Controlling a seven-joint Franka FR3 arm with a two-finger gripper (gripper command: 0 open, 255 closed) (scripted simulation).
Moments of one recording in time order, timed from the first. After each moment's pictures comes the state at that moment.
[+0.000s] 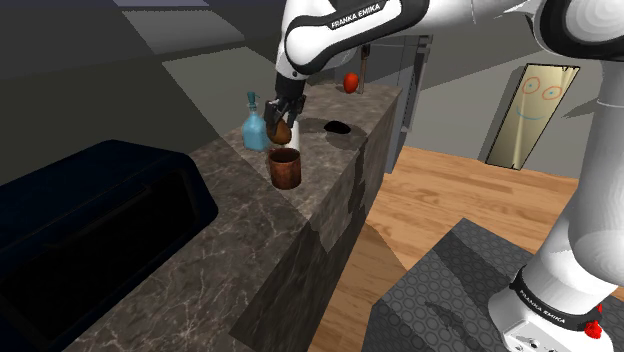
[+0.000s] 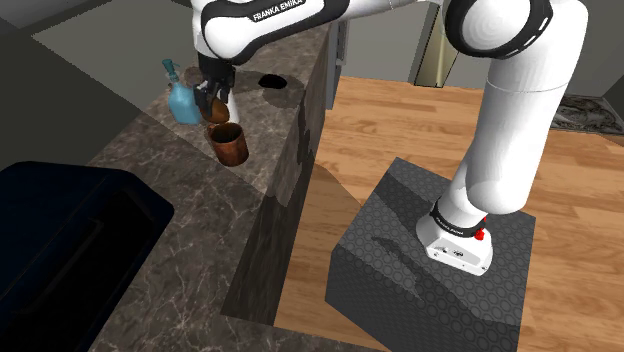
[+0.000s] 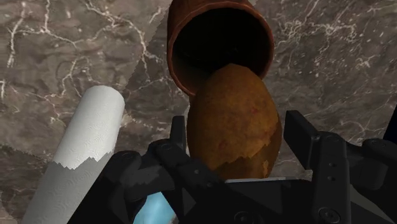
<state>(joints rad) 0.12 0.28 0.19 -1.66 0.00 2.21 0.04</state>
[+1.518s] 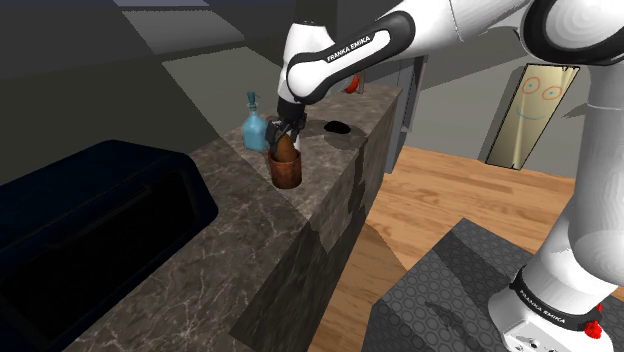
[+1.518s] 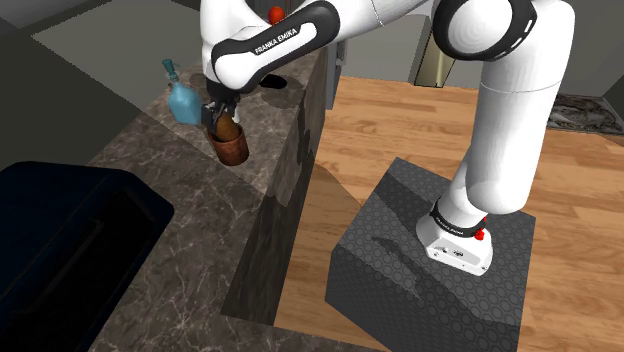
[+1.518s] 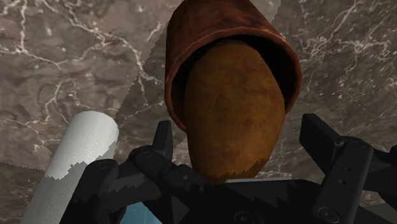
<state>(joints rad) 0.12 0.33 0.18 -1.75 -0.01 2.35 0.04</state>
